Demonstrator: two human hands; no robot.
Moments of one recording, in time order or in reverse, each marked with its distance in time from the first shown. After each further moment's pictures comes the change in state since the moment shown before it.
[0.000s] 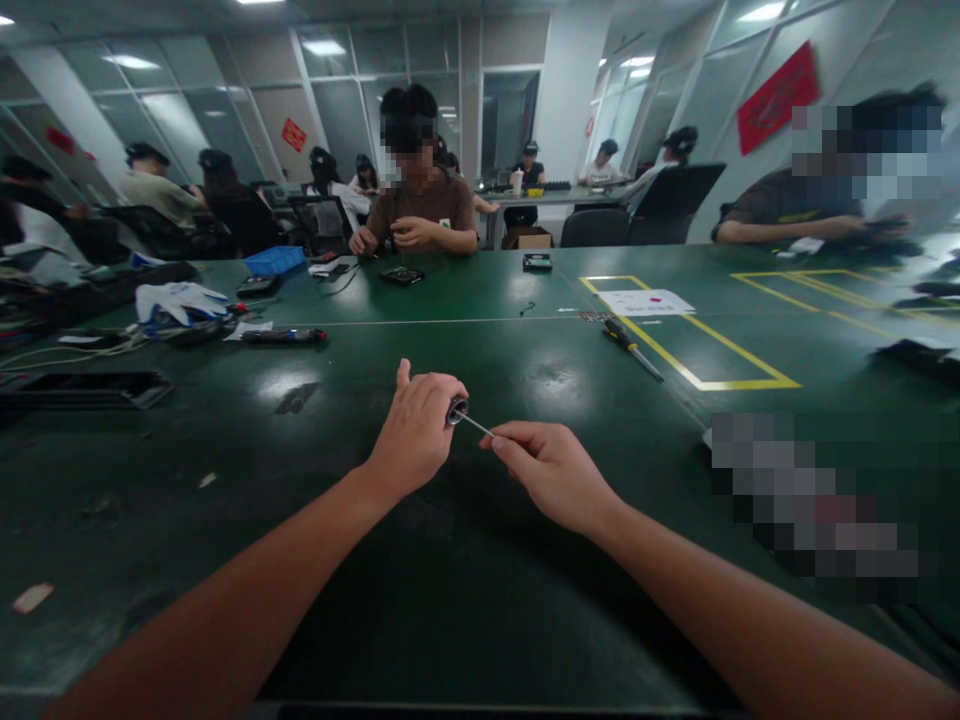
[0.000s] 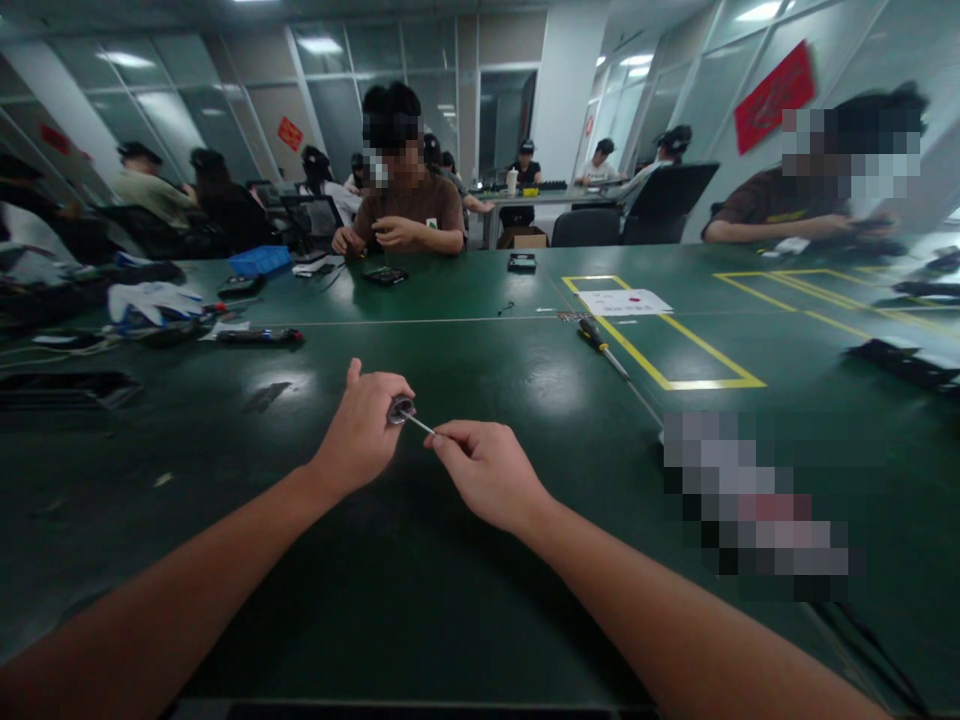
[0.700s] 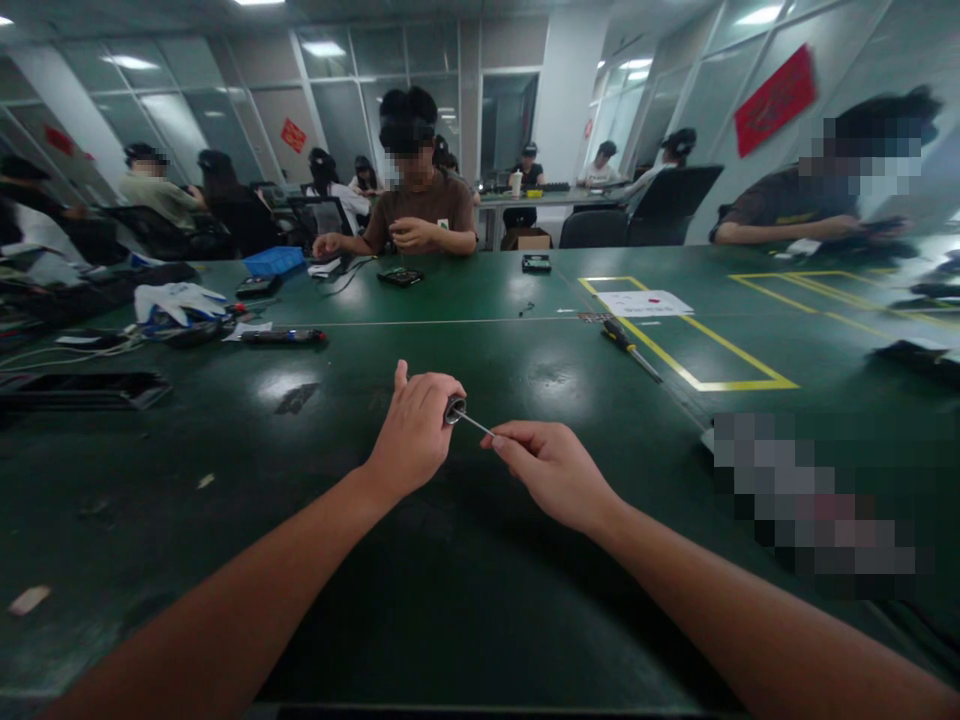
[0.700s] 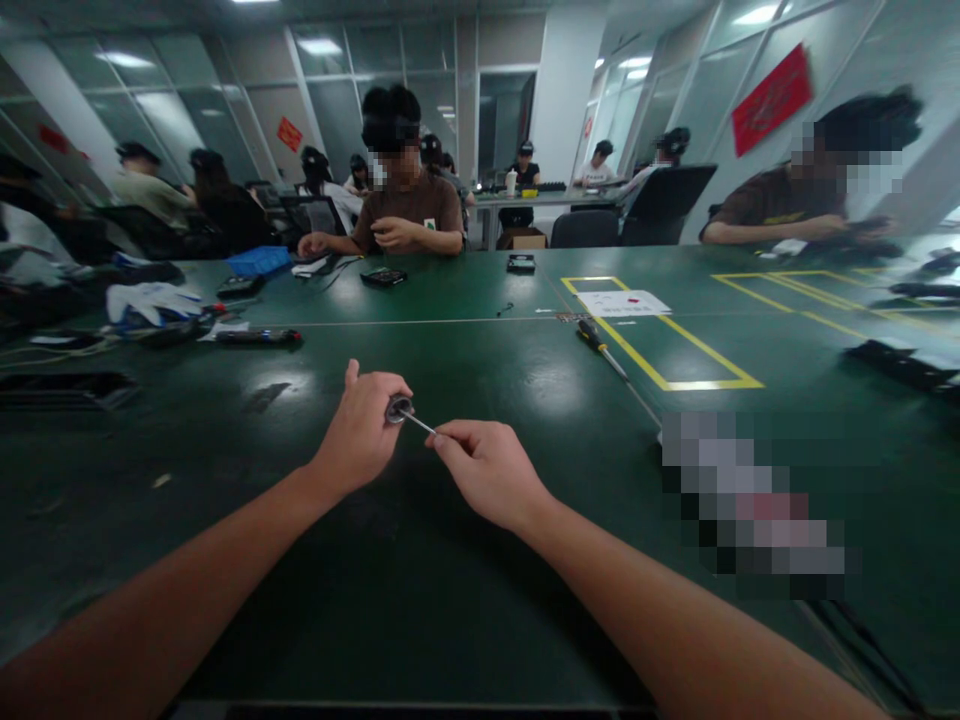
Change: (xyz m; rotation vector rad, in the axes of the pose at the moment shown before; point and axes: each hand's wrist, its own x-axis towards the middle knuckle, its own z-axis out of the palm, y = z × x) left_hand 0.000 0.000 0.002 0.002 0.005 -0.025; right_hand 0.001 0.003 0.001 -0.015 0.006 0.007
